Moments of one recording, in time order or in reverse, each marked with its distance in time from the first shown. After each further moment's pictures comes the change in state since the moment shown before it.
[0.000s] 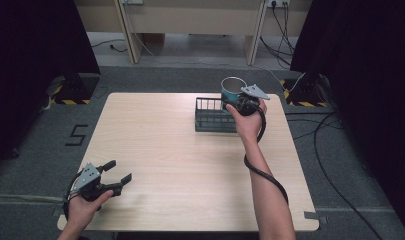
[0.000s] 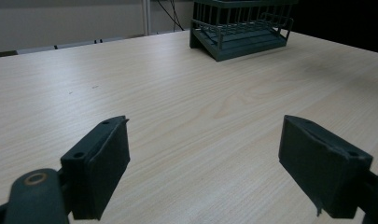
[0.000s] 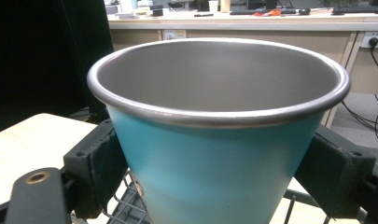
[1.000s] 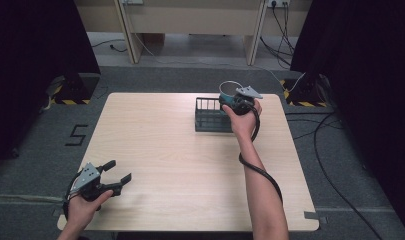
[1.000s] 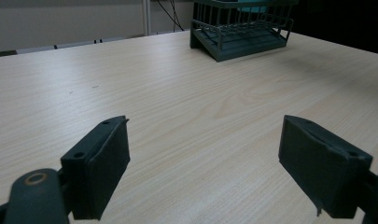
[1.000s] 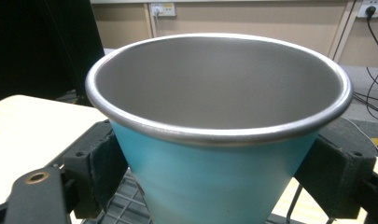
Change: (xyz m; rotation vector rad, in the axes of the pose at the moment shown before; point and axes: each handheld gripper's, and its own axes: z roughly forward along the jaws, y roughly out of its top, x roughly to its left) left arm 0.001 0.000 0.000 -0.002 0.000 -0.003; right arm -0.002 -0.018 0.027 0.096 -0.047 0.022
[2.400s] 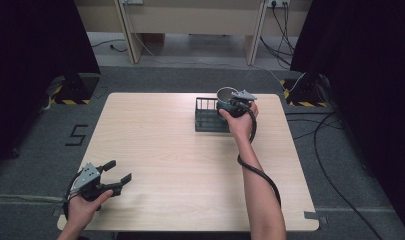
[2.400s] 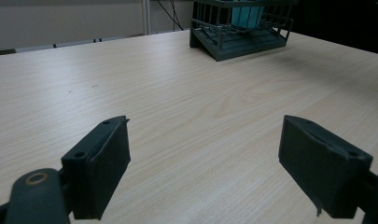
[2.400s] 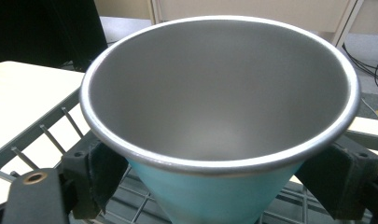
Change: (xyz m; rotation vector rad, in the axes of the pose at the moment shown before) left arm 0.000 0.000 0.001 0.003 -0.002 -0.005; right arm 0.004 -0.015 0.012 0.123 0.002 0.002
